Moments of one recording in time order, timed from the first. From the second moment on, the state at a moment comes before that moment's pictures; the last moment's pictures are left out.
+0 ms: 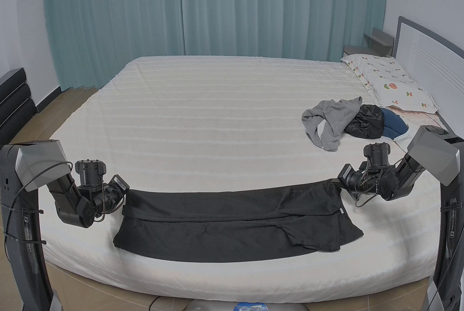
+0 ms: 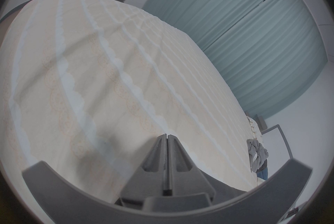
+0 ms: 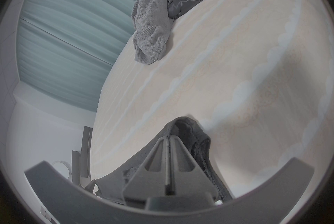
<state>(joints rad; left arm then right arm) 0.05 2.38 -0.80 -1.01 -0.08 -0.84 0.04 2.43 -1.10 -0.68 0.27 0.82</state>
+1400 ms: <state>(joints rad) 0.04 2.28 -0.68 -1.05 -0.17 -0.76 0.00 2.40 -1.05 -0.68 0.29 0.89</state>
